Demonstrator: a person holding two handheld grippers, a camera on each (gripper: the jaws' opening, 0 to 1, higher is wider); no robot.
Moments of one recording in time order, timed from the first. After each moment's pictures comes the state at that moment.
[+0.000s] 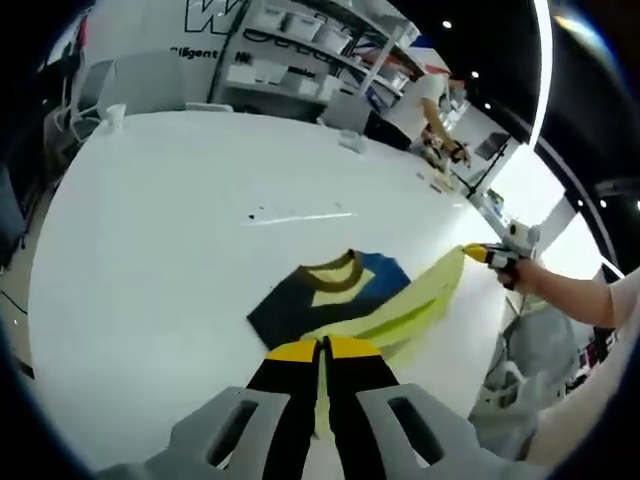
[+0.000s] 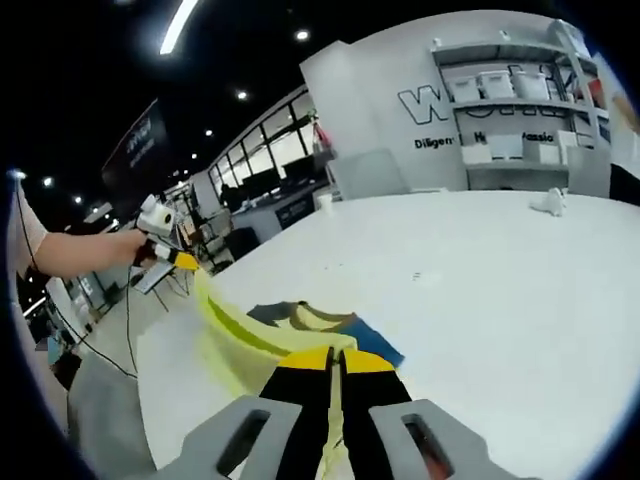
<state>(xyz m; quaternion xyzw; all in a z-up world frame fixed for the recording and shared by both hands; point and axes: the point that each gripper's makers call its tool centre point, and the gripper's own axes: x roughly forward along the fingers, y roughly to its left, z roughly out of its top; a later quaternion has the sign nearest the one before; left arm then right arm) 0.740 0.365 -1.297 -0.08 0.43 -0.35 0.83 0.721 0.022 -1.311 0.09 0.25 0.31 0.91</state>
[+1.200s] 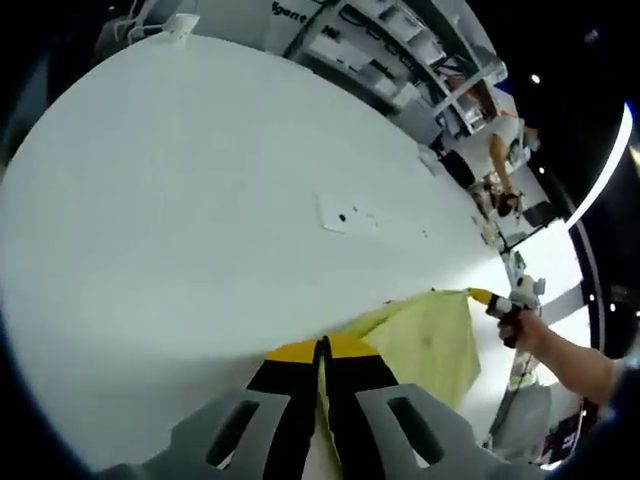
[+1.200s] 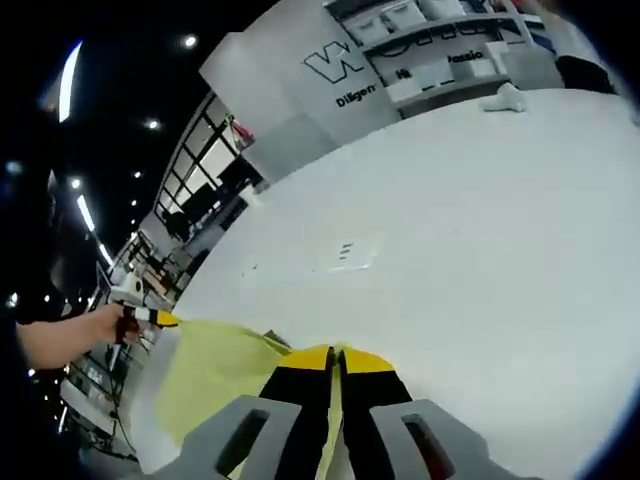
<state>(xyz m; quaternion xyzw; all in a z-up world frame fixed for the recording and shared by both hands) 0.848 0.377 -1.407 -0.21 0.49 -0.24 0.81 0.830 0.020 -1.409 0.22 0.35 0.20 0.89</state>
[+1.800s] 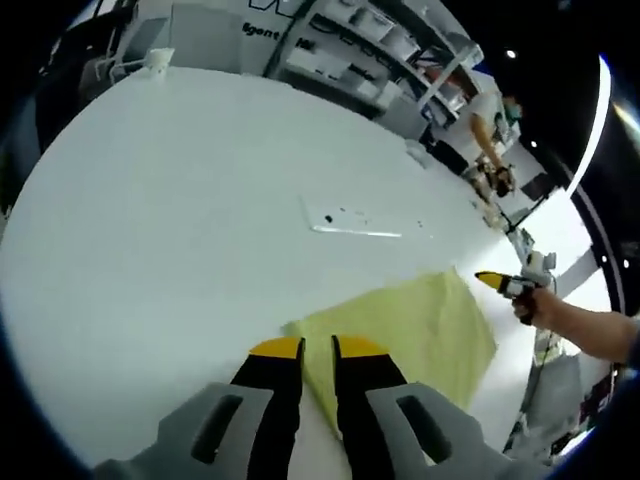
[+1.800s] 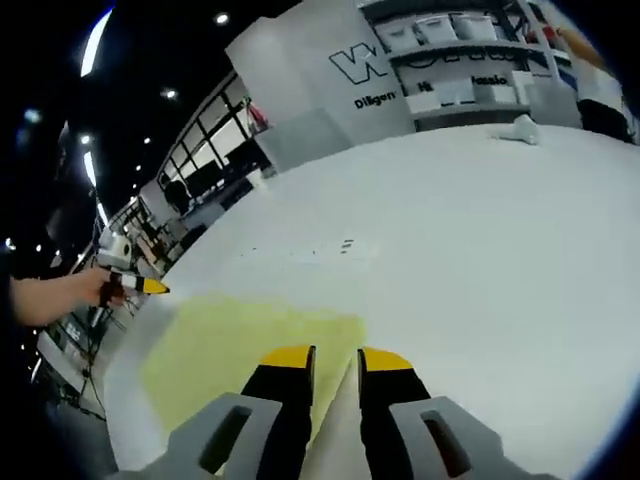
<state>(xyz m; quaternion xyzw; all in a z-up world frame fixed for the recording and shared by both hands) 0.829 0.377 -1.395 -0.13 0.45 -0.26 0.84 0.796 0.016 -1.404 0.12 0.34 0.24 0.90</state>
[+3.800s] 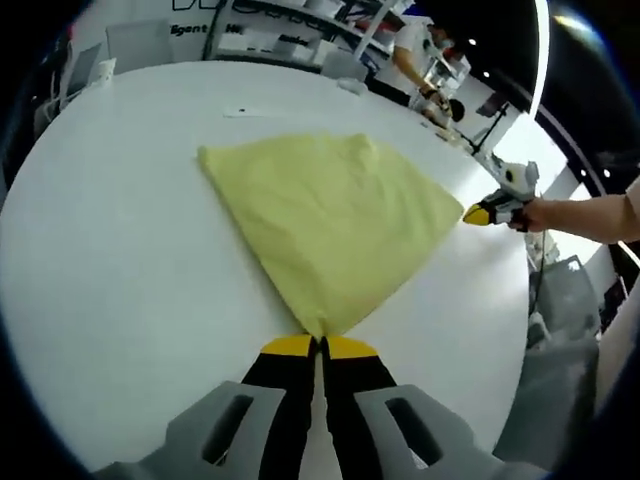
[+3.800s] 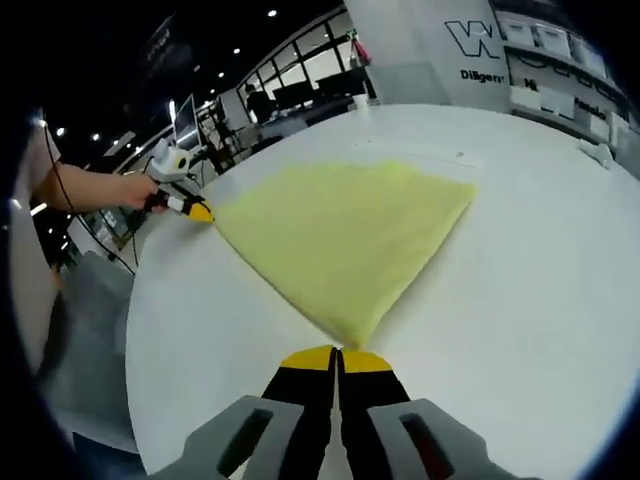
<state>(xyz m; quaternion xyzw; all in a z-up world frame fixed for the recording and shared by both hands) 0.651 0.360 -1.439 -0.02 0.45 -0.37 0.81 0.636 0.032 -1.440 -0.02 0.39 0.40 0.83</state>
